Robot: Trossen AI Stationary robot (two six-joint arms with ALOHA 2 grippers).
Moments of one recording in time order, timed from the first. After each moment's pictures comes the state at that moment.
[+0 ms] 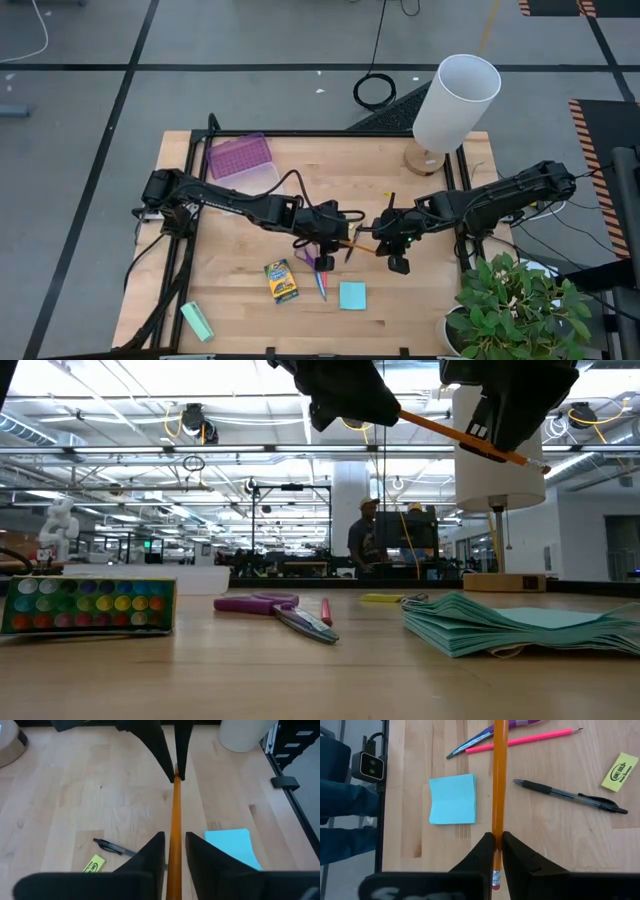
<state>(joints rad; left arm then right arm) -0.15 1.83 1.47 -0.35 0.00 -0.08 0.22 1.29 0.92 -0.62 -0.18 0.41</state>
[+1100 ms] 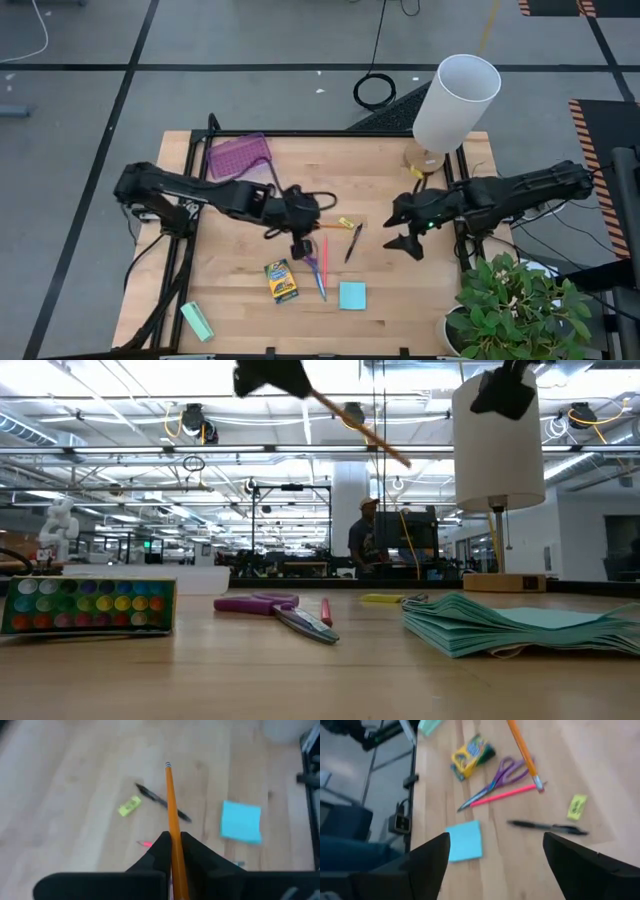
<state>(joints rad) -0.17 1.59 1.48 -0.73 -0.17 -0.33 0.21 1.01 0.92 -0.63 -0.05 0.54</state>
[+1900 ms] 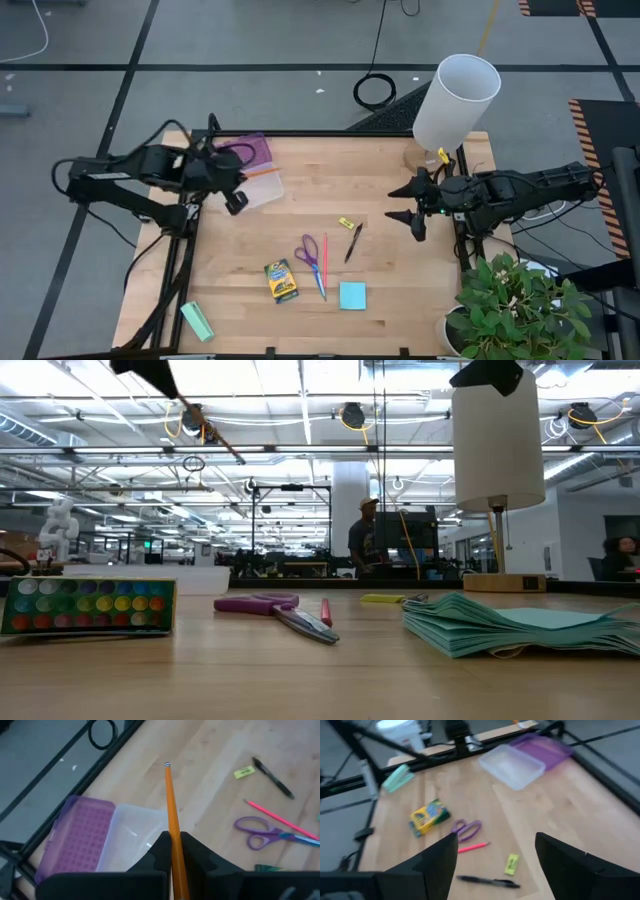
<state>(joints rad) -0.05 1.10 1.36 -1.26 -0.42 -0.51 0.20 0.88 0.92 -0.57 0.29 0.37</state>
